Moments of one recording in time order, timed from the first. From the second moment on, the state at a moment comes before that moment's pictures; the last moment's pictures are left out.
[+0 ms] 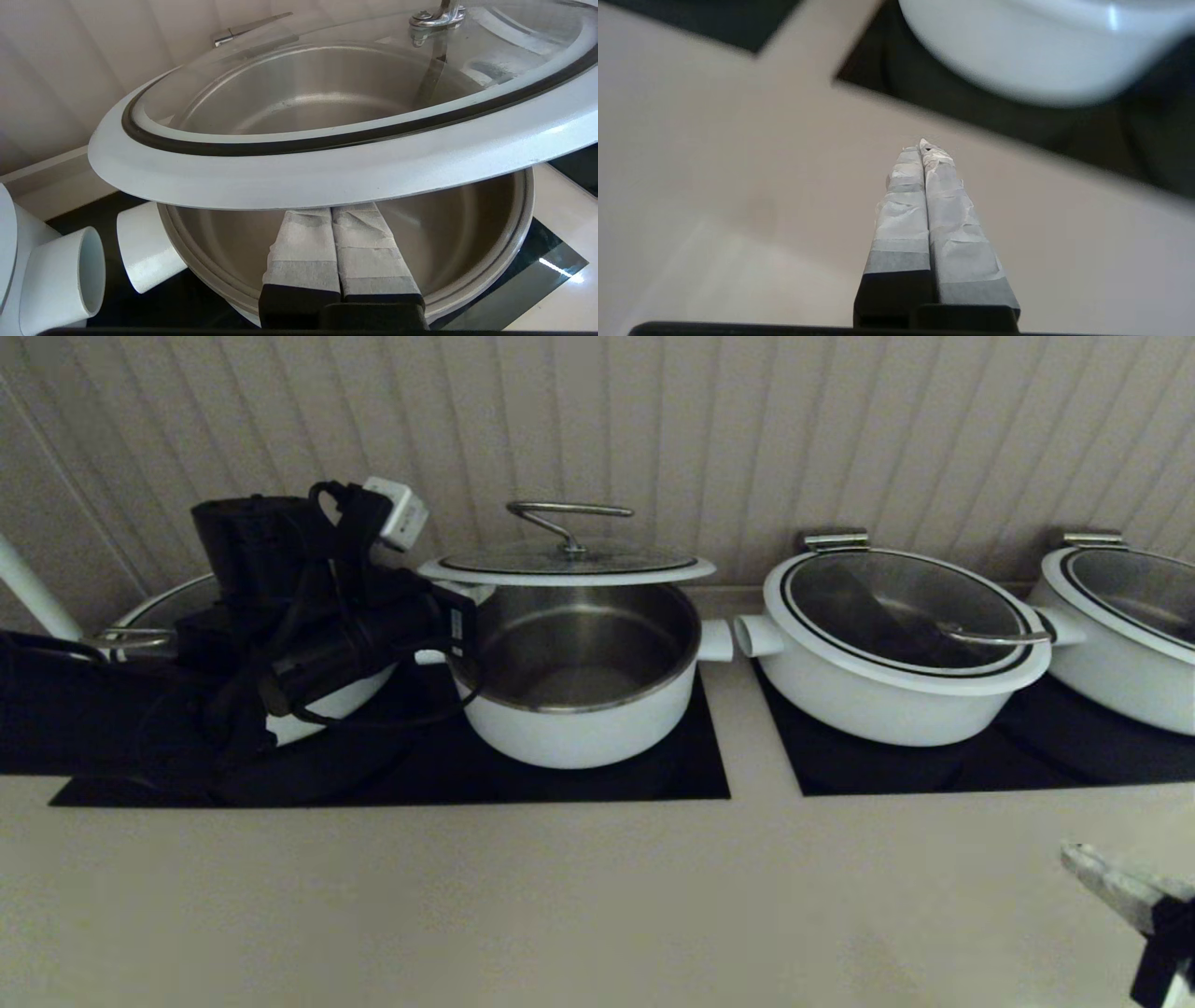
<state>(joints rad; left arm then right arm) -0.32 1.77 -1.03 -0.72 -0.16 0.10 -0.03 1.01 -0.03 -0.77 0.25 -0.23</state>
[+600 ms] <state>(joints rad) -0.32 1.77 -1.02 -0.72 -0.16 0.10 -0.02 0.14 -0.11 0.21 0.14 -0.13</state>
